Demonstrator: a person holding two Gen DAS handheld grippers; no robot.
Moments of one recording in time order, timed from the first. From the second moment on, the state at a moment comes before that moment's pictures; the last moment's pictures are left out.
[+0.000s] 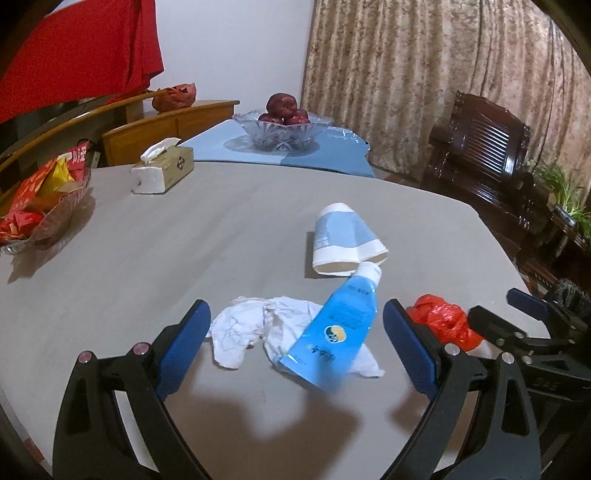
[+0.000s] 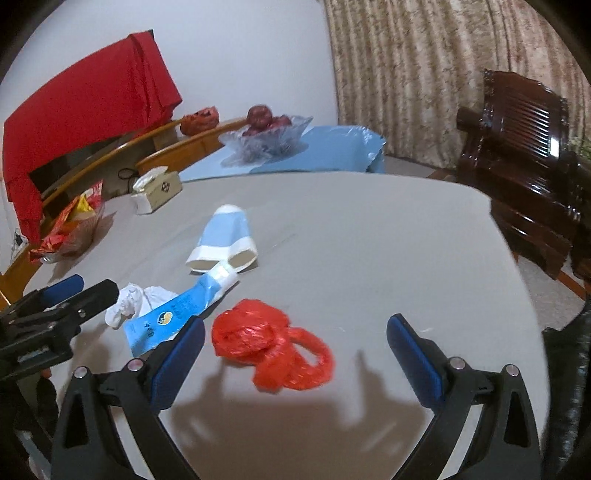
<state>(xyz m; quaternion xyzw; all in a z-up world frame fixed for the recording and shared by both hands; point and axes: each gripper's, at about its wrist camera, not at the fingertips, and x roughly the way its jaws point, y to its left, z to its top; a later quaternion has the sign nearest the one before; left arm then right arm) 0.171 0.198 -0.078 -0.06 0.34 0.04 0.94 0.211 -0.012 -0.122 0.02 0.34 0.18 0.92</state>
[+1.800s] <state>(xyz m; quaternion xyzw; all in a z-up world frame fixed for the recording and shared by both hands) 0.238 0.137 -0.092 -0.06 0.38 -0.02 0.92 0.237 -0.060 -0.150 0.05 0.39 0.18 0.90</state>
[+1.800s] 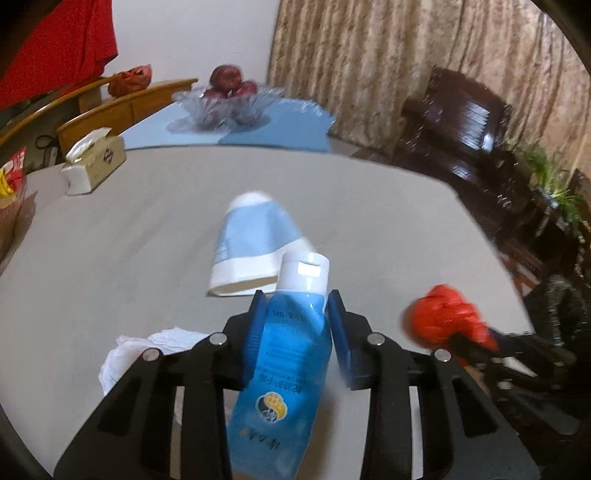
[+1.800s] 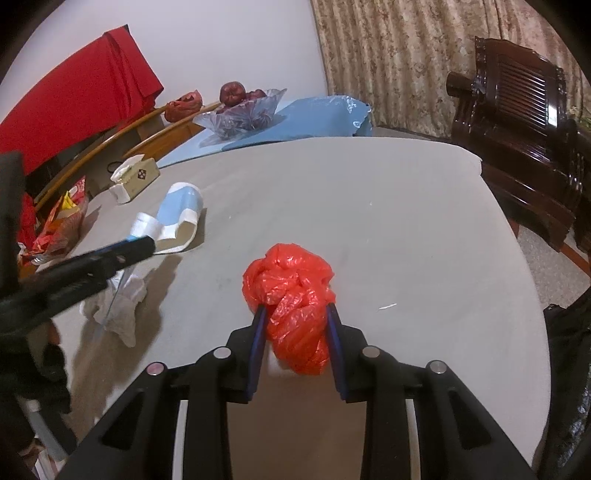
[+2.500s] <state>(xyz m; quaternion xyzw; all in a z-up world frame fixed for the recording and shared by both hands) 0.203 0.075 -0.095 -0.09 0.39 -0.09 0.91 0.198 -0.115 -0.124 0.05 0.37 0.16 0.92</state>
